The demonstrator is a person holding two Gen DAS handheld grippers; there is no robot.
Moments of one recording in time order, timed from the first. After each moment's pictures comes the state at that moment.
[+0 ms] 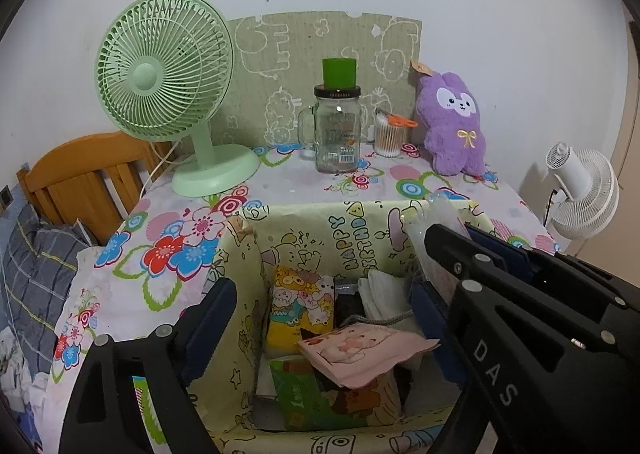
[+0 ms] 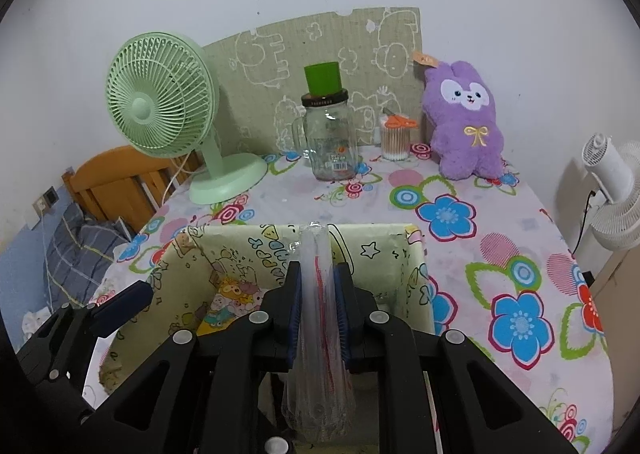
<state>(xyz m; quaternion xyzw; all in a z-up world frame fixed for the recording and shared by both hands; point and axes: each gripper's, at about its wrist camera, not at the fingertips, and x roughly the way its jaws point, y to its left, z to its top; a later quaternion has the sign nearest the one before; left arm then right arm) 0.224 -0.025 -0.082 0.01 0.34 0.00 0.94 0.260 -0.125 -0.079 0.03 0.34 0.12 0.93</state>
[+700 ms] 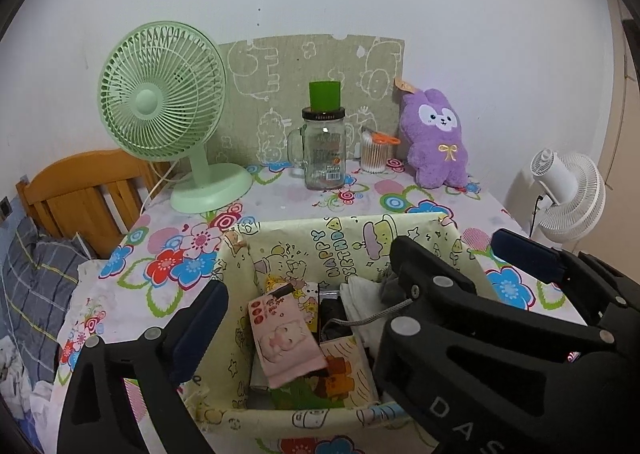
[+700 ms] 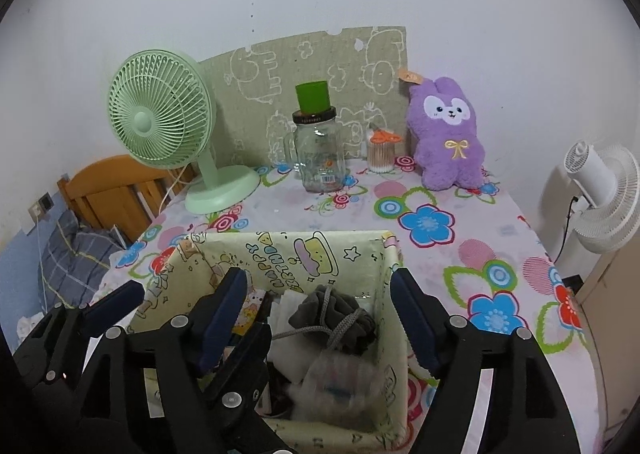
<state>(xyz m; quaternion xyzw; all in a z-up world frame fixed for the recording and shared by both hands) 0.201 -0.035 -0.063 0.01 0.31 -0.01 0.95 0.235 -0.135 -0.057 0.03 0.33 0.10 0.94</state>
